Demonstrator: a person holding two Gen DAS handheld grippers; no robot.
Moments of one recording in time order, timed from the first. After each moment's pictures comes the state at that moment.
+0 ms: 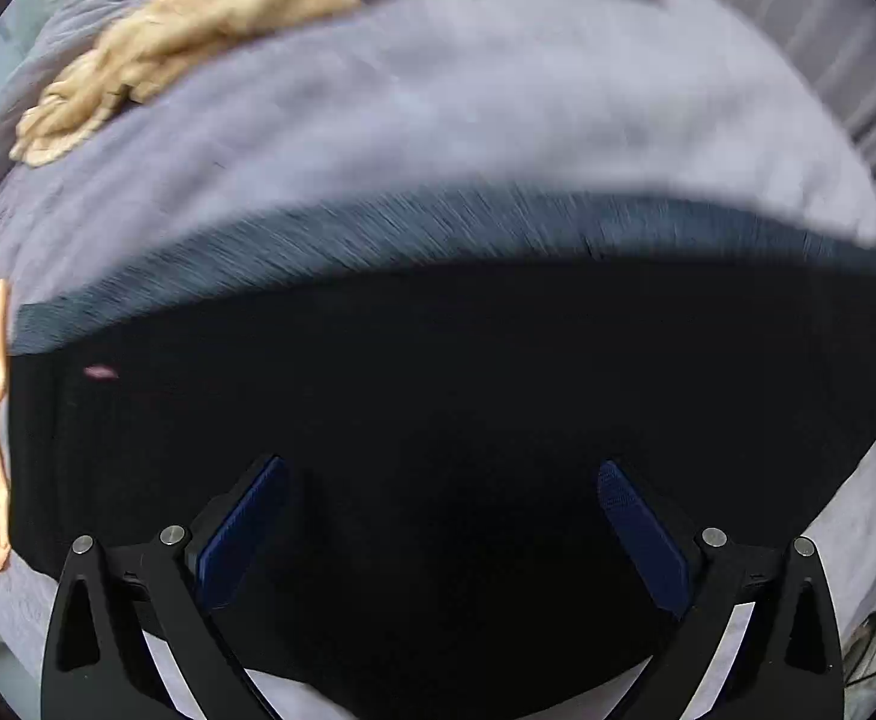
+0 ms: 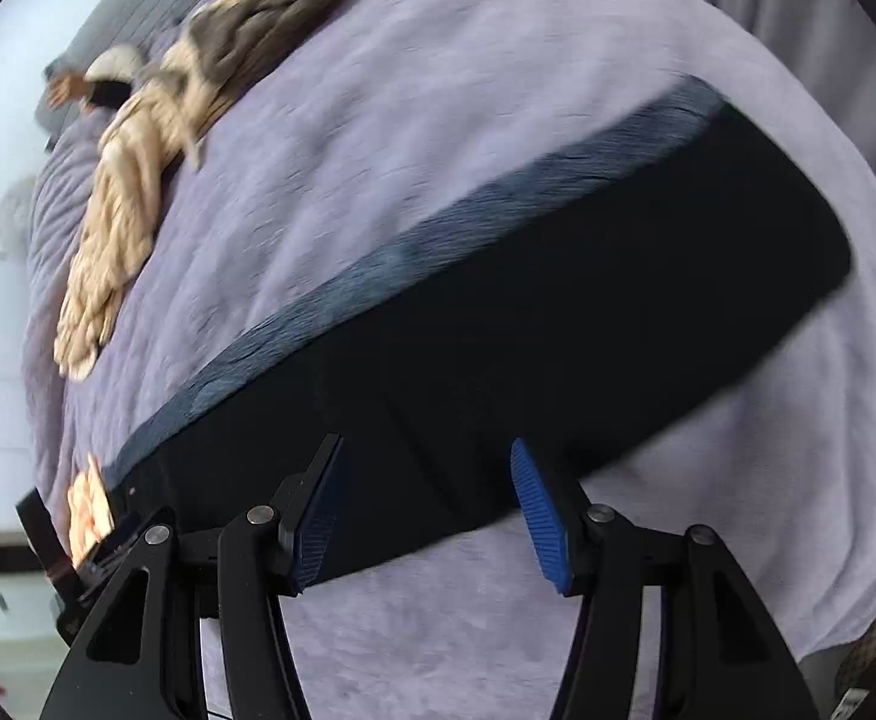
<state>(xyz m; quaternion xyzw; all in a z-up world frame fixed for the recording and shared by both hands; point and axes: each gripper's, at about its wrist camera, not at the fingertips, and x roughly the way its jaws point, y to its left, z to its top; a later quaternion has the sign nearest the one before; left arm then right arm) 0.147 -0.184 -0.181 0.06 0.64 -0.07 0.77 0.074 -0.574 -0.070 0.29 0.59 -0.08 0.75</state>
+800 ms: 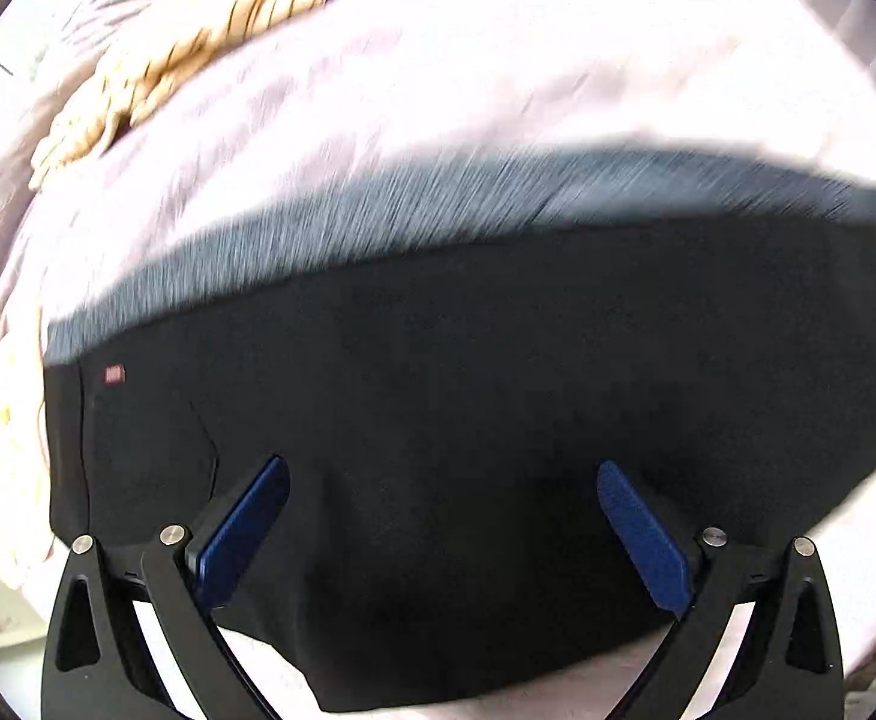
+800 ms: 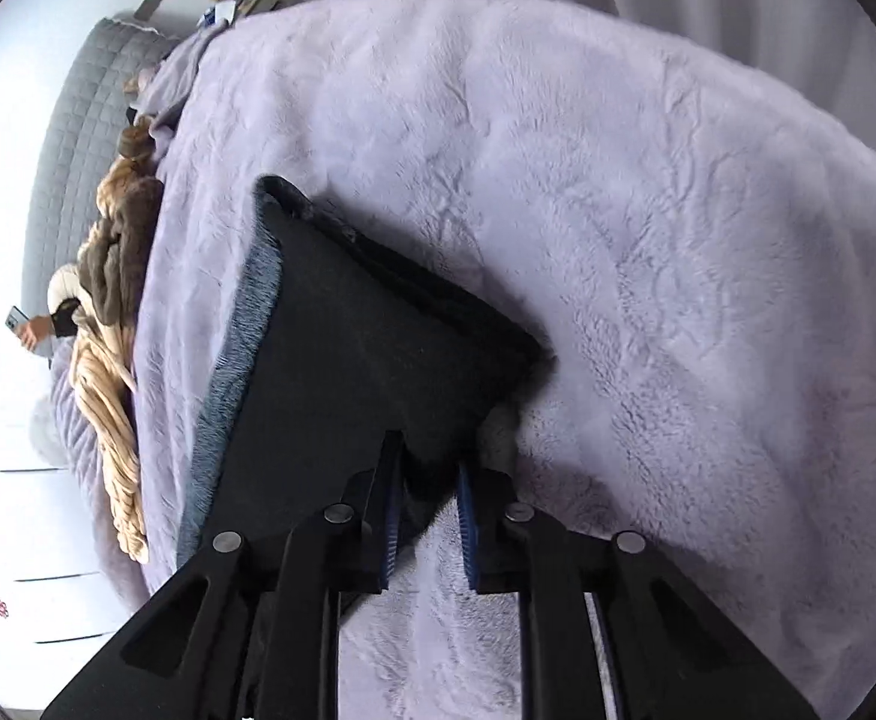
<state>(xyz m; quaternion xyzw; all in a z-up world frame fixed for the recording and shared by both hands) 0.154 -0.233 -0.149 0.10 0.63 -0.04 0.77 0.033 -0.740 -0.136 0.46 0.49 -0.15 0.72</state>
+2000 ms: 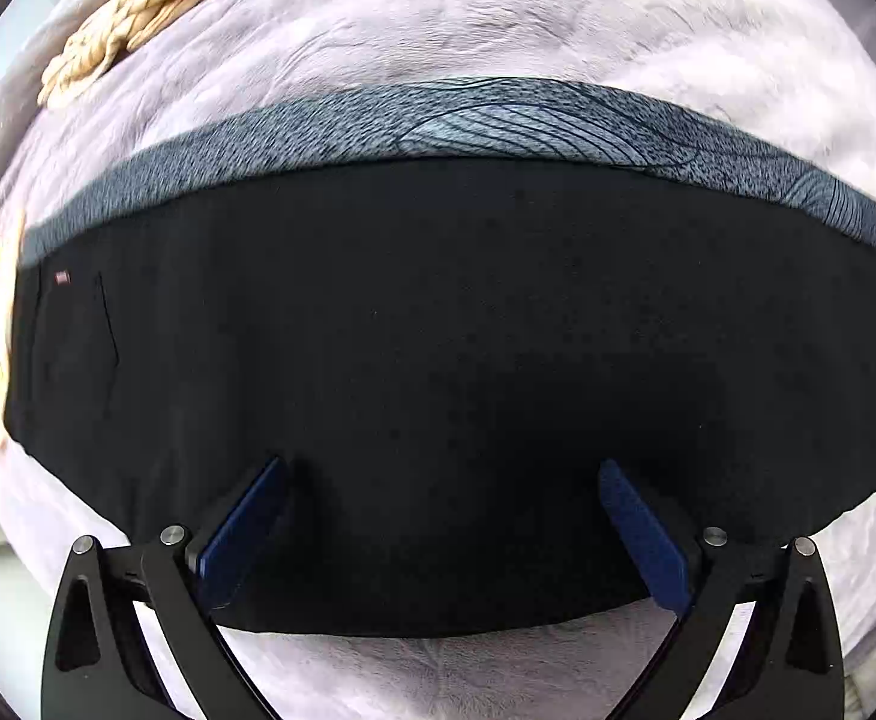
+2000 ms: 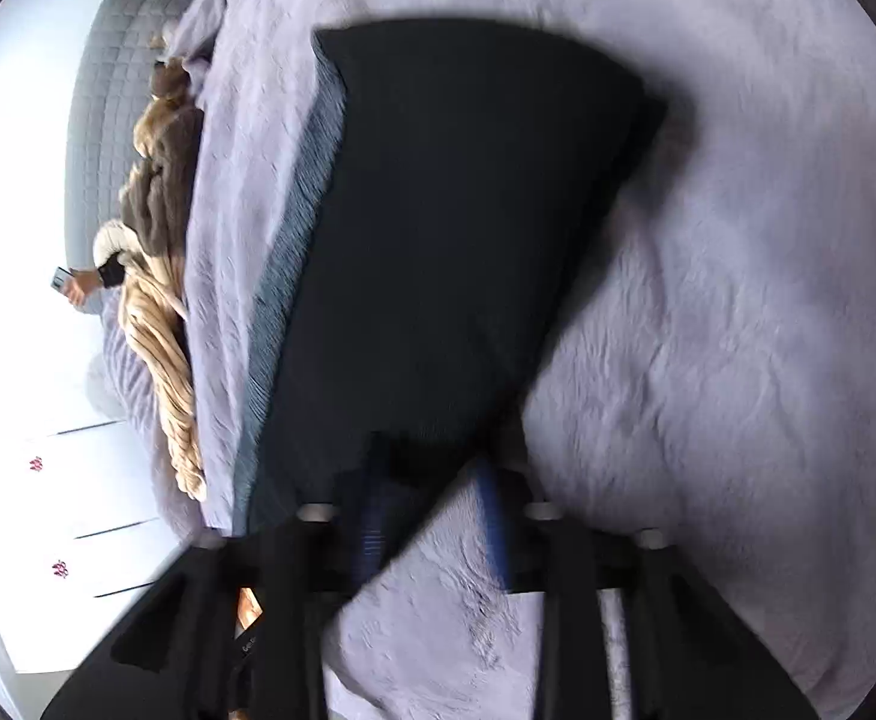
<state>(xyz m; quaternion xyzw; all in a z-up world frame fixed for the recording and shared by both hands) 0.145 -0.284 -0.175 0.05 0.69 0.03 0.72 0.026 -0.699 -0.156 0.52 0.52 -0.04 0.68</state>
